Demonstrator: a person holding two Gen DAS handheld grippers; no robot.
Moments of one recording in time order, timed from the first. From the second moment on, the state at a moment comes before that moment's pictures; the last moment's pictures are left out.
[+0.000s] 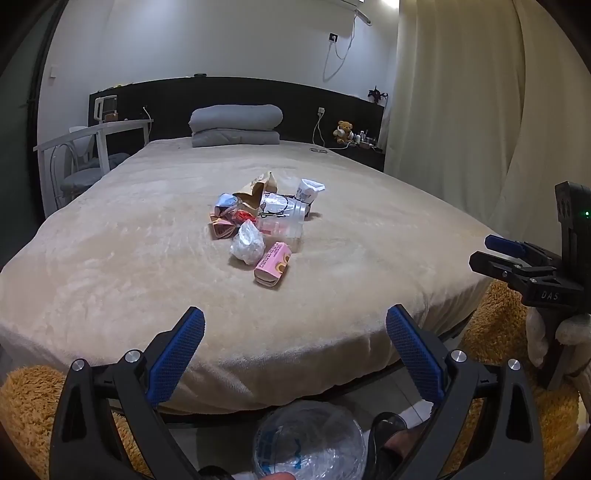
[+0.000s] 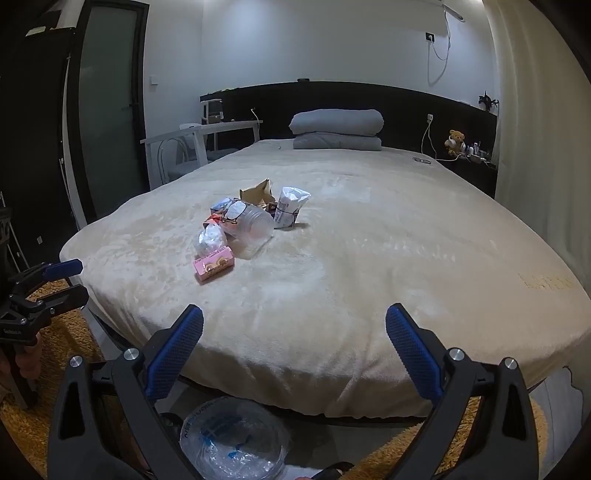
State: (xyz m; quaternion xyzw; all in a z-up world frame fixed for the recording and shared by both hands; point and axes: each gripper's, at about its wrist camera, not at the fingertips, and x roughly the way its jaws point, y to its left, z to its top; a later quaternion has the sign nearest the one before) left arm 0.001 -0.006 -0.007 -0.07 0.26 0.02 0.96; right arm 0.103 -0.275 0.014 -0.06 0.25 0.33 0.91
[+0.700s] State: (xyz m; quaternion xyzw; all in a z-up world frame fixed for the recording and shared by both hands) left arm -0.001 -0.007 -0.007 -0.07 0.26 0.02 0.96; right arm 0.103 -0.274 0.012 -0.06 0.25 0.33 0.91
